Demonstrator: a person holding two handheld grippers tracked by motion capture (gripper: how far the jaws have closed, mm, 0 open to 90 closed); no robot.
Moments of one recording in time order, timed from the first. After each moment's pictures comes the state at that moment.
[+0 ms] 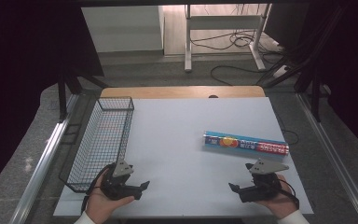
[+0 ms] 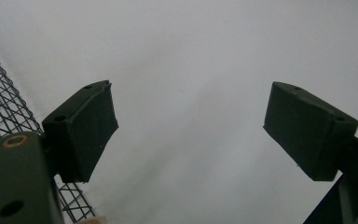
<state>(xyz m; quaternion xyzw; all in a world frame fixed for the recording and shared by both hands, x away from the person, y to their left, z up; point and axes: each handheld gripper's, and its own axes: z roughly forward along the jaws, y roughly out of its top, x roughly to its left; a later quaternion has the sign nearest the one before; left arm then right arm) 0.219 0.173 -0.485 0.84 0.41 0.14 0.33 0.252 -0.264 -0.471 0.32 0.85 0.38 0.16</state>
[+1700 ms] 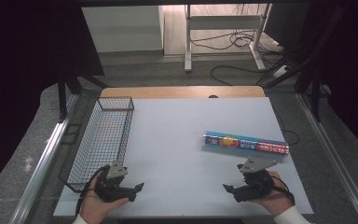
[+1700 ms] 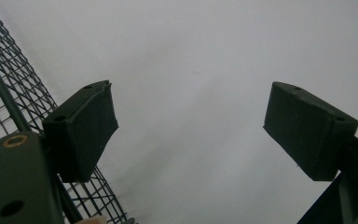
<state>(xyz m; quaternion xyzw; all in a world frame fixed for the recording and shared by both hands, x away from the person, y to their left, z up) 0.214 0.188 -0.490 0.83 0.42 0.14 0.33 0.257 -0.242 -0.463 0.29 0.88 0.34 0.14</state>
